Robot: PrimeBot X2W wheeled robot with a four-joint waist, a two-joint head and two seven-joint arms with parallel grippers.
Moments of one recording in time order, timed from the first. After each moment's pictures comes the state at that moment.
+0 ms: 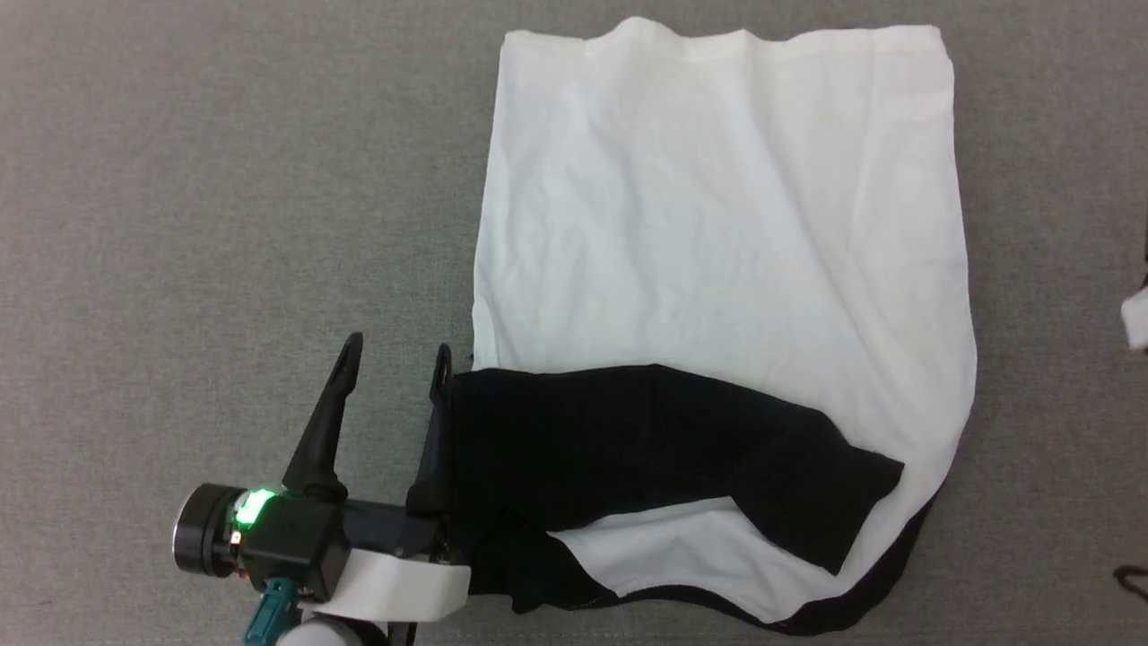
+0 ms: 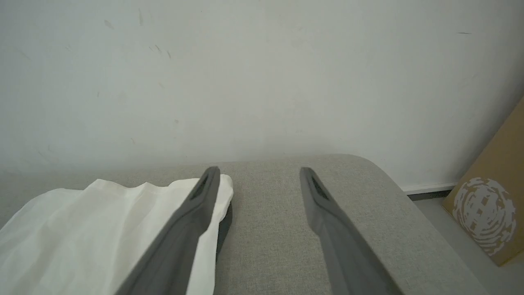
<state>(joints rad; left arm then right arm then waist) 0.02 0.06 -0.15 -0.20 -0.02 0.01 -0.26 -0.39 -0.16 -0.31 -0.06 0.20 0.13 0.22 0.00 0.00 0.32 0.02</state>
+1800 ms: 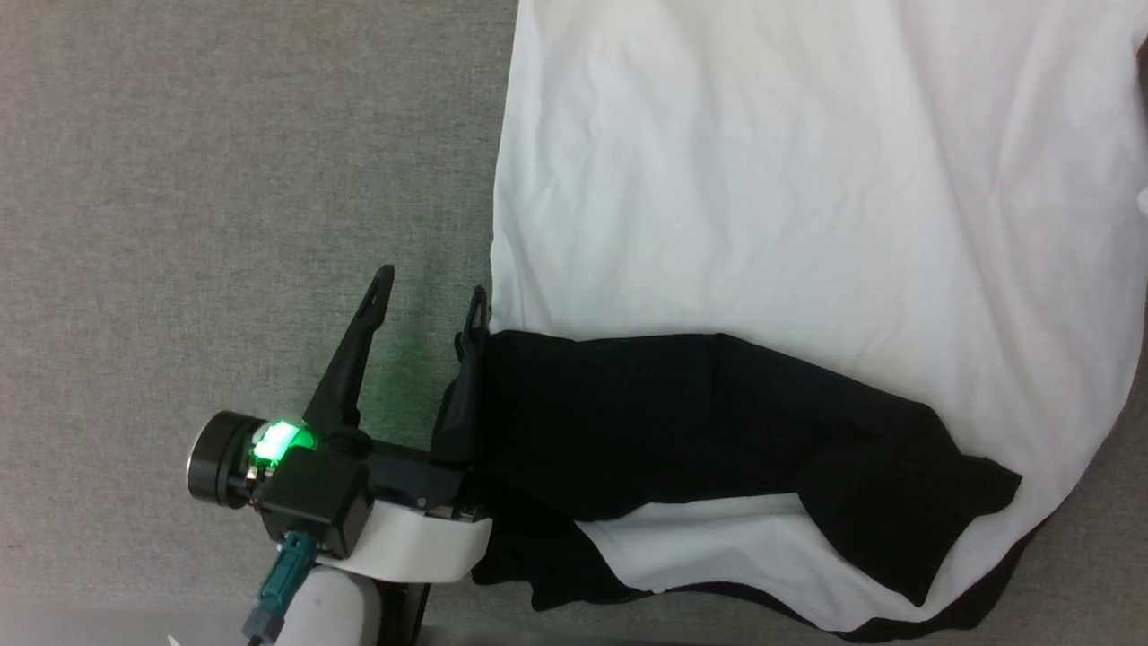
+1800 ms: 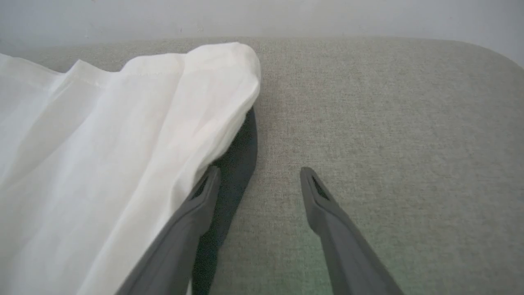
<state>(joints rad) -0.10 0.08 -0.20 -0.20 -0.01 -0.01 -0.26 -0.67 -0.29 -0.21 0.21 0.27 0.13 0.42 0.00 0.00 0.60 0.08</state>
